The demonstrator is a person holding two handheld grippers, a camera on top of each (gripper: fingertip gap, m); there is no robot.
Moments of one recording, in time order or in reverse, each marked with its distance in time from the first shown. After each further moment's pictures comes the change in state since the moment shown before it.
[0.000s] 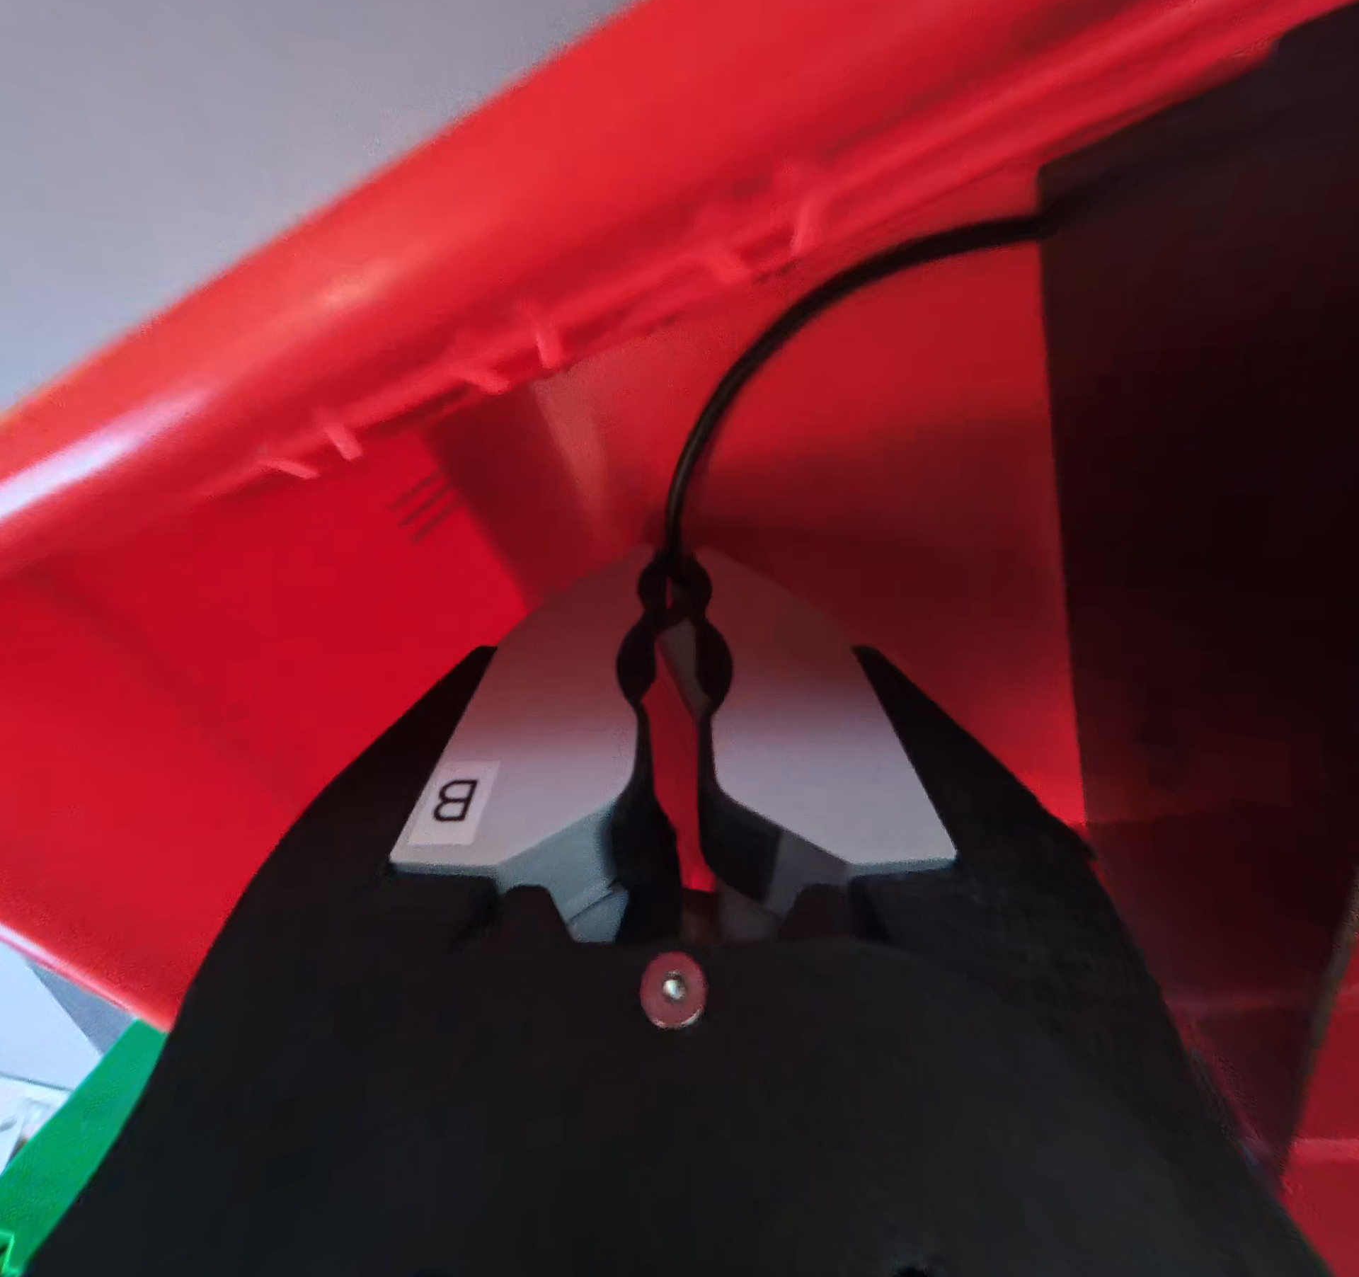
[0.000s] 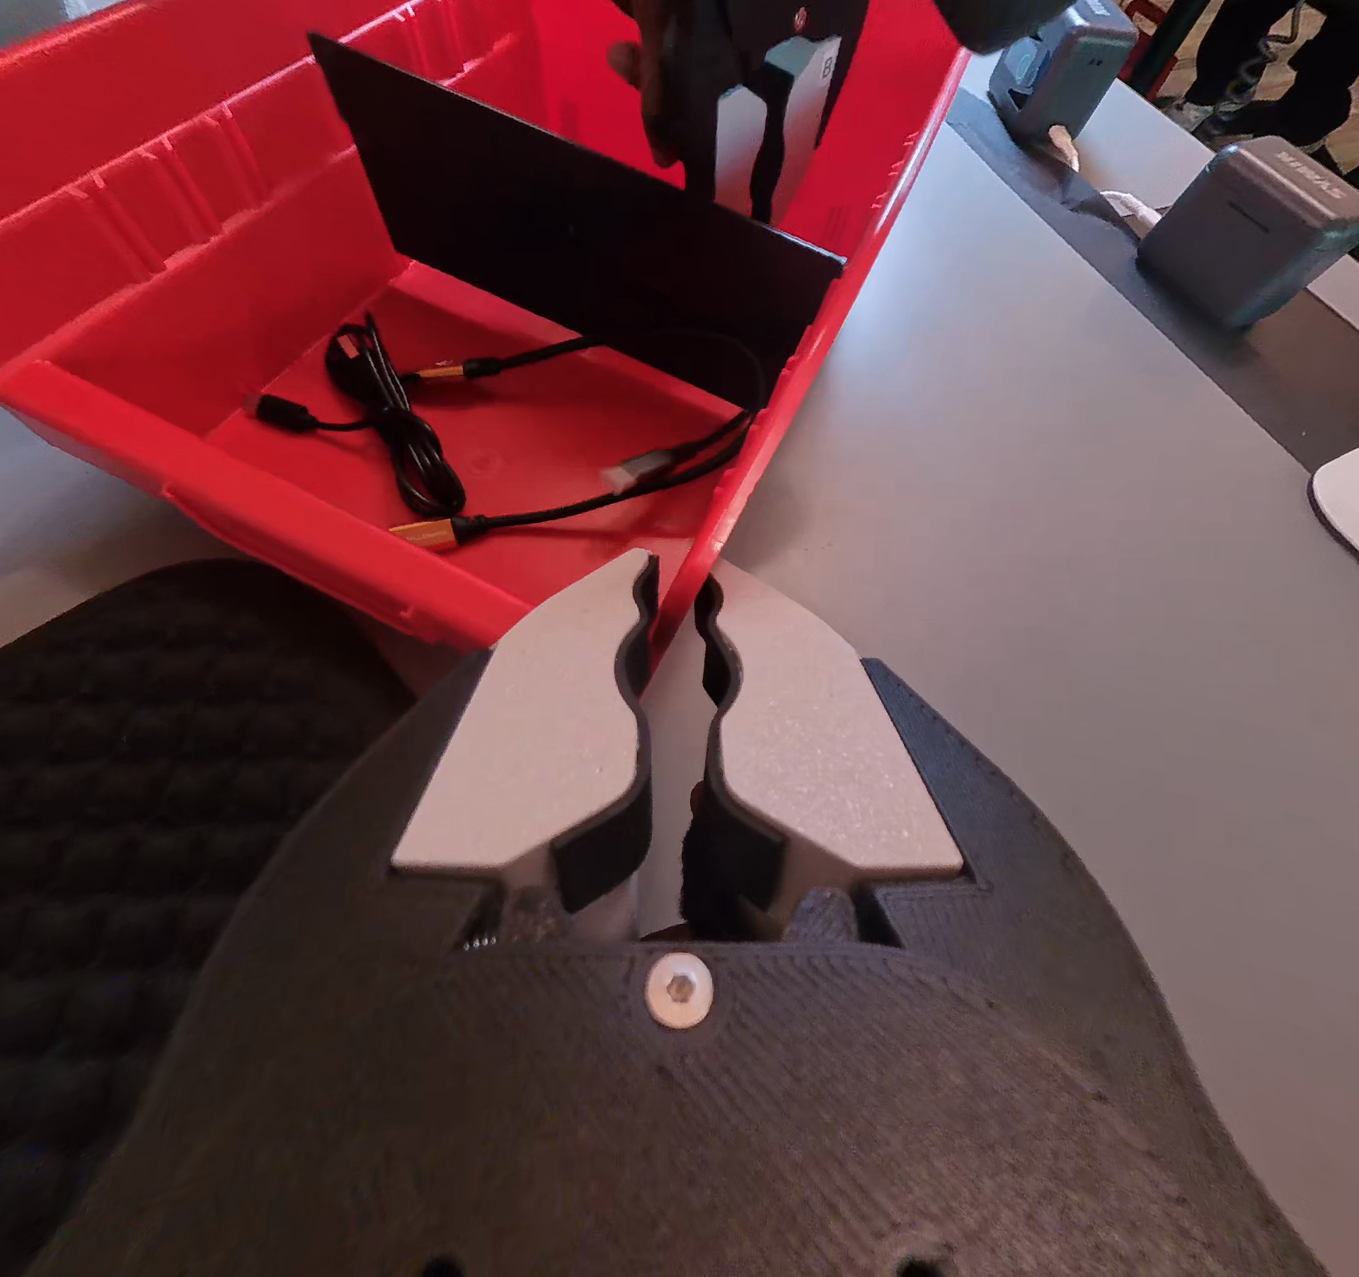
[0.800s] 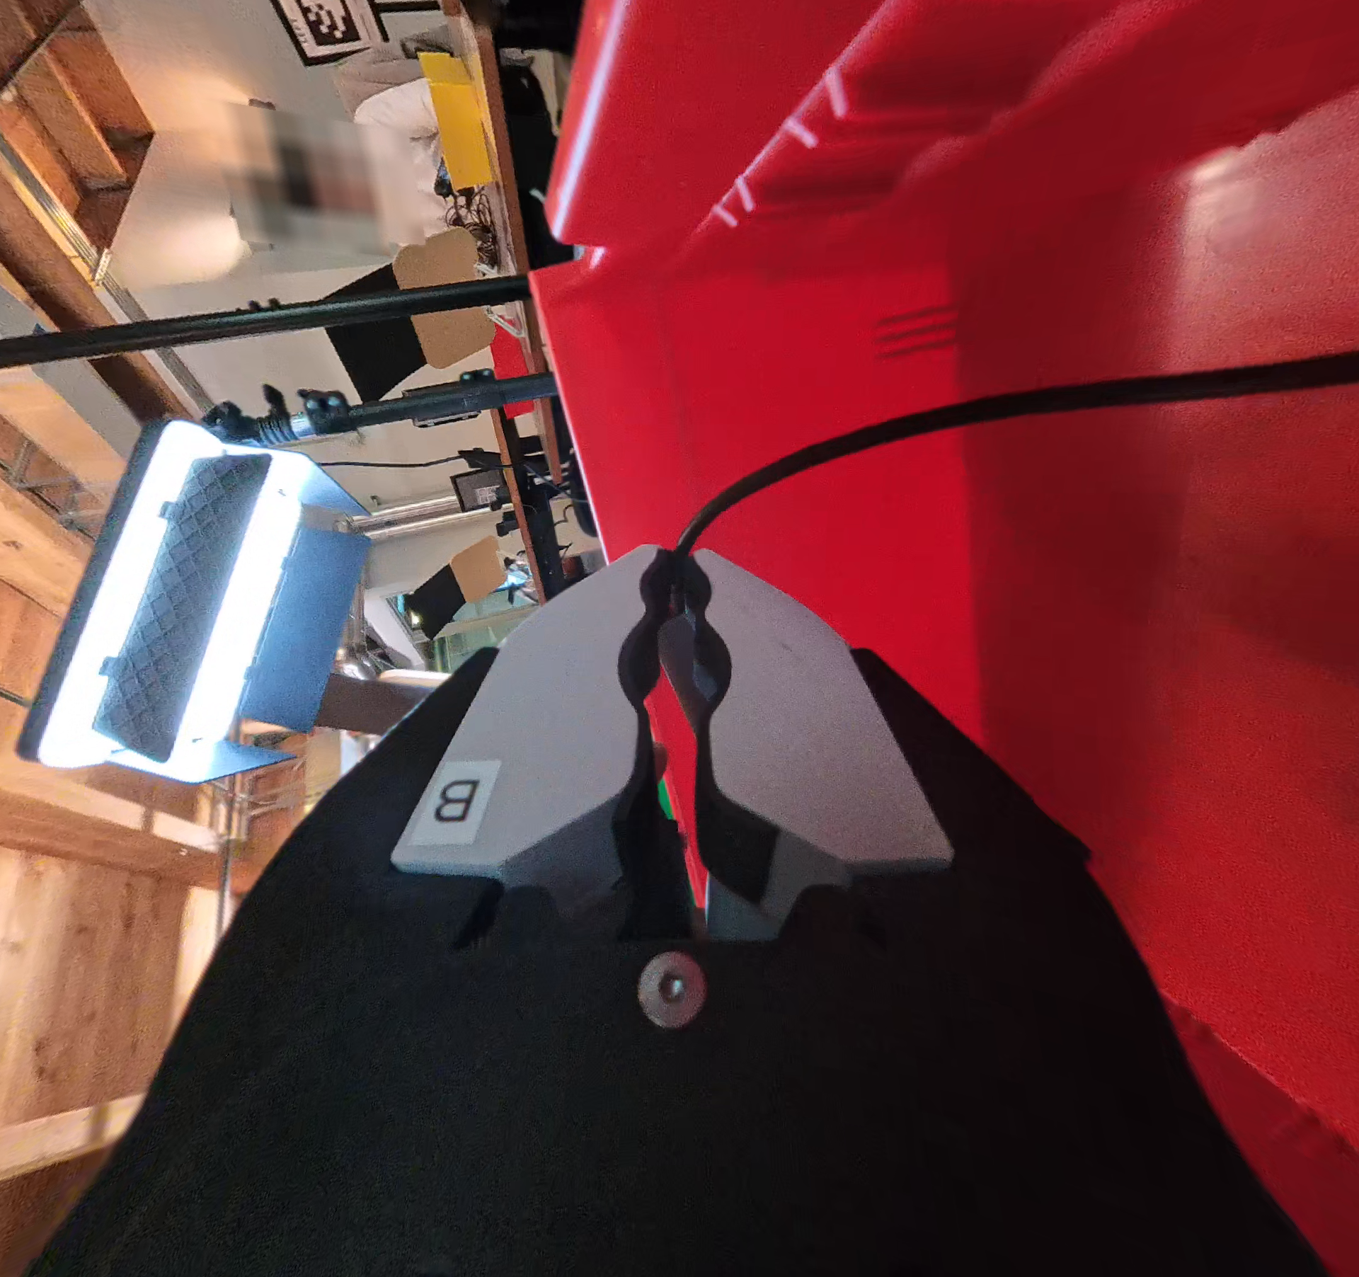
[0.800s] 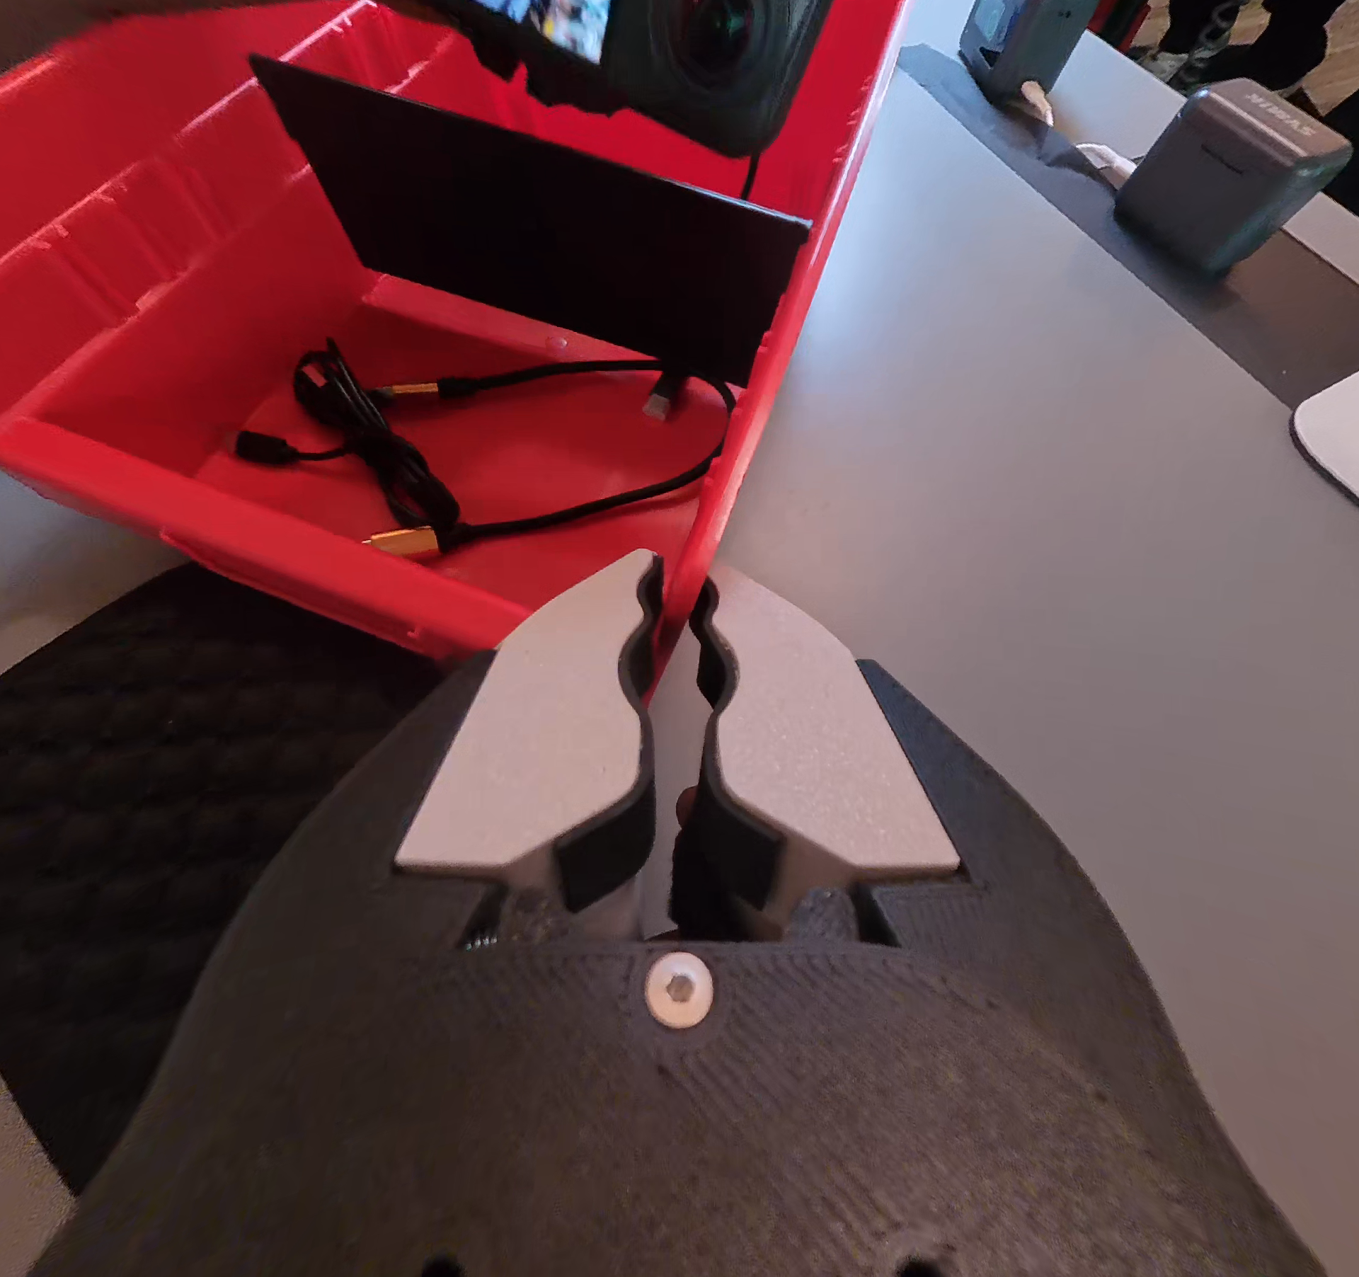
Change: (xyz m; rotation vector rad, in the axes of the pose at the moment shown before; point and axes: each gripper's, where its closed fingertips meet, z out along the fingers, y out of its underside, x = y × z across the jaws) left arm -0.047 0.025 -0.090 -0.112 -1.151 -0.022; right arm -0.002 0.006 -0.012 -0.020 0.036 0.050
